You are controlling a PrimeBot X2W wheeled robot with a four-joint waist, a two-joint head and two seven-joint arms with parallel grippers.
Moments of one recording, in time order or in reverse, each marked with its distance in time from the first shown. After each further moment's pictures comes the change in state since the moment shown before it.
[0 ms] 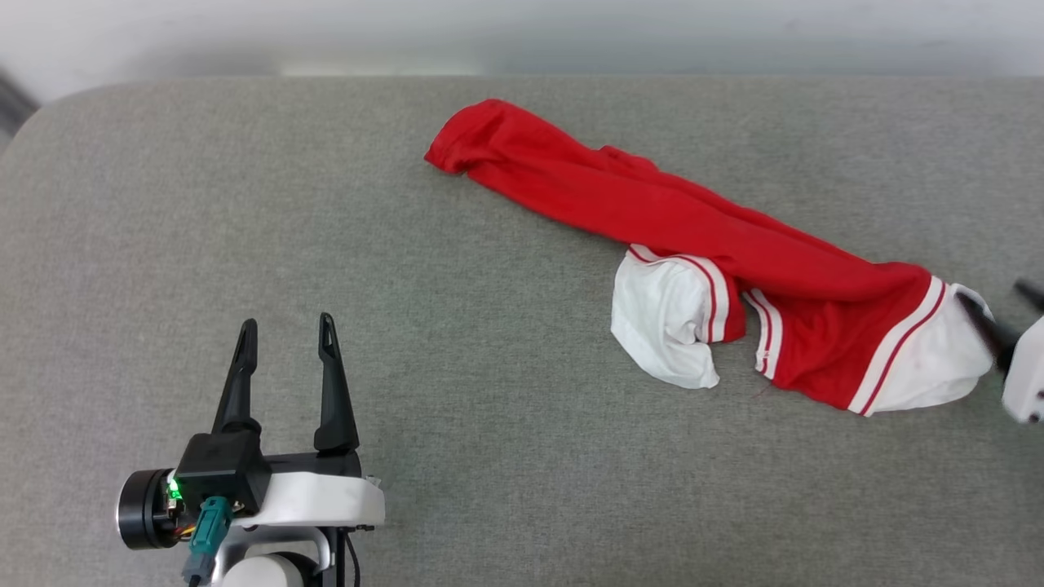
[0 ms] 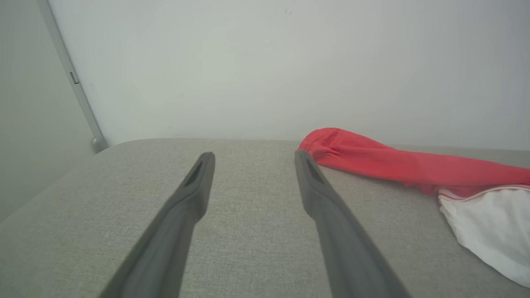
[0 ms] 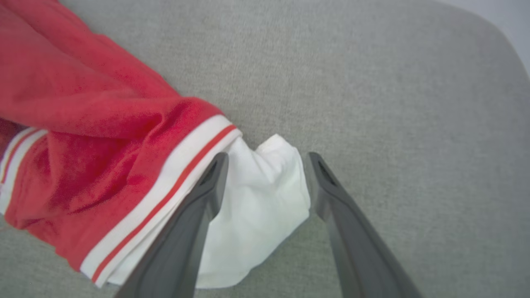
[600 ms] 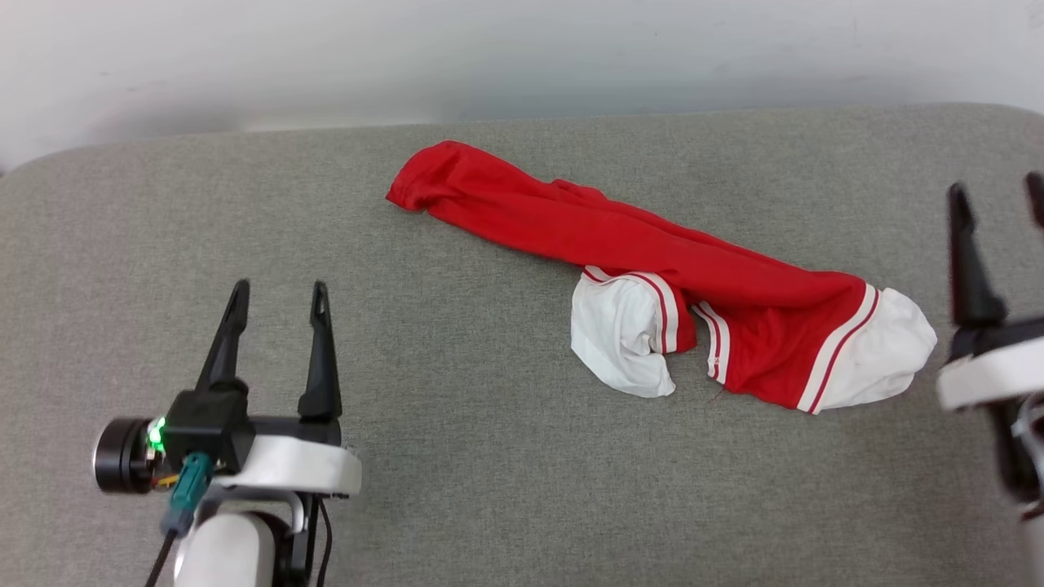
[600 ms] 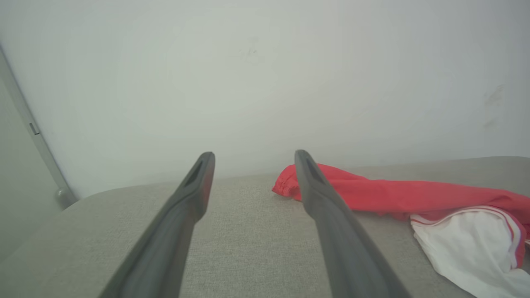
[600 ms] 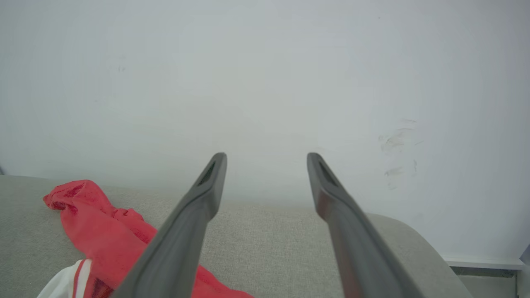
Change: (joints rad) left arm -0.081 0.042 0.045 0.063 0.027 -0.110 0.000; right arm 0.231 0.310 -0.528 -0.446 -0.480 0.000 -0.383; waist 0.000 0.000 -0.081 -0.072
